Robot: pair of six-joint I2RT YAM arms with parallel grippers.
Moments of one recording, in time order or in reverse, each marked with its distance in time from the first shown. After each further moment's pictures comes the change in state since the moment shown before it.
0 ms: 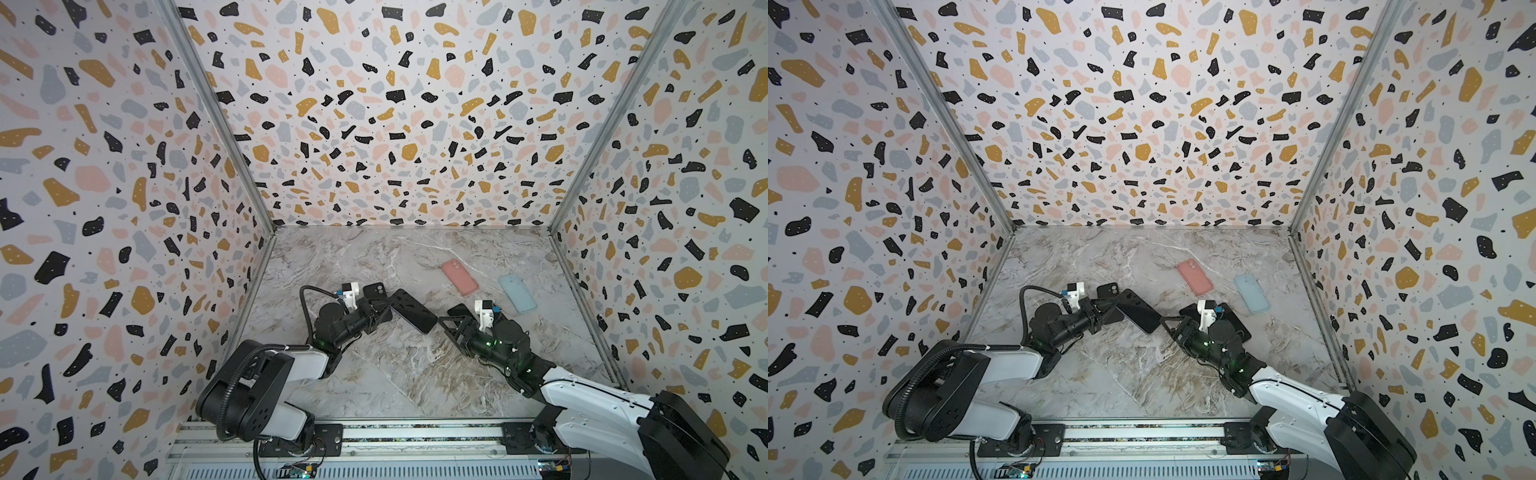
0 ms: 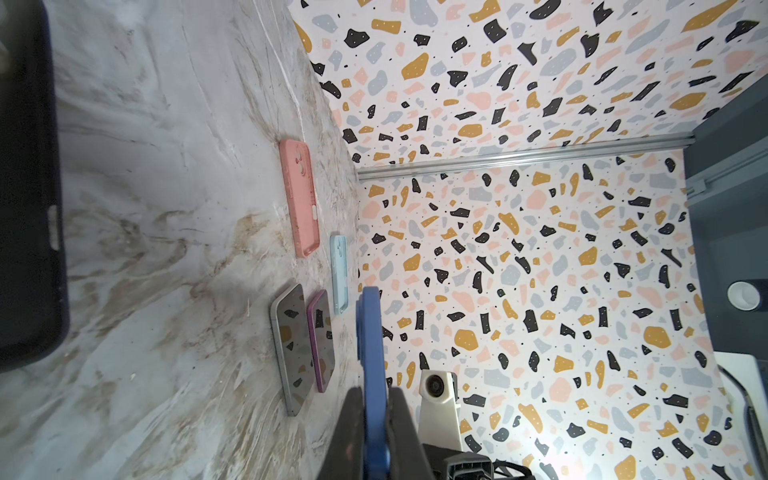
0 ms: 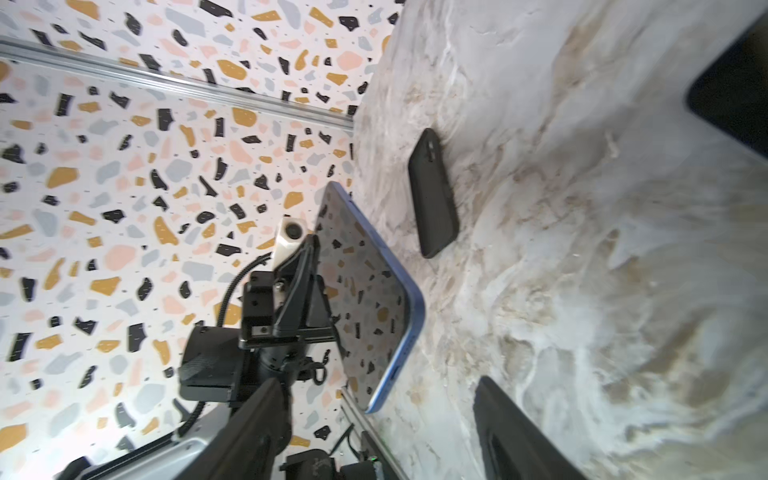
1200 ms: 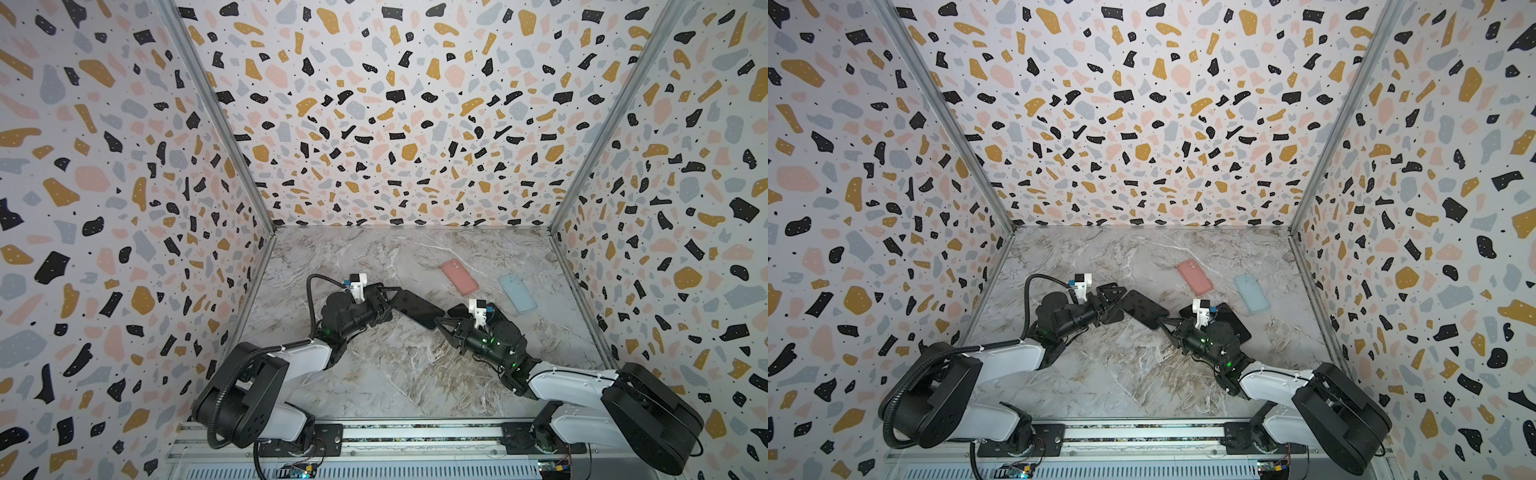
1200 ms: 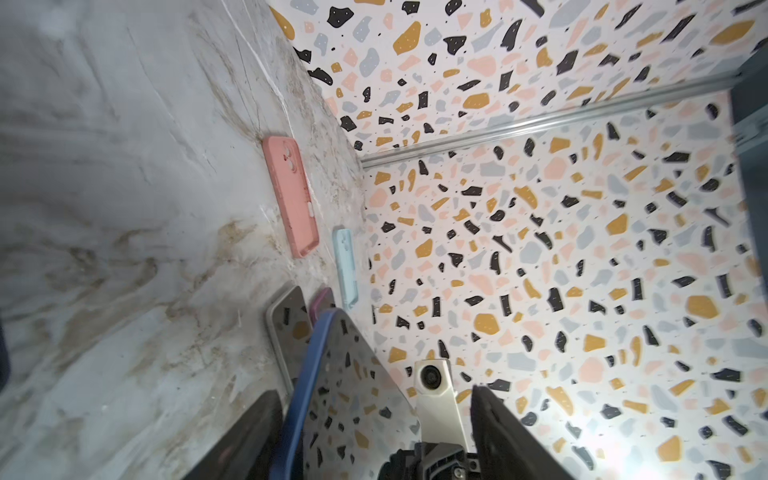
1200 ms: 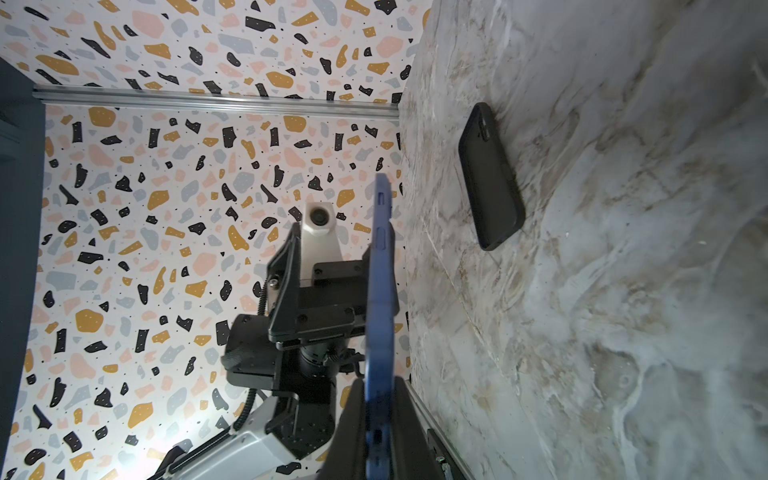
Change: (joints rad) left arm -0.019 -0.040 0.171 -0.322 0.005 0.254; right arm -0.010 0.181 -0.035 0.323 -0.053 0.151
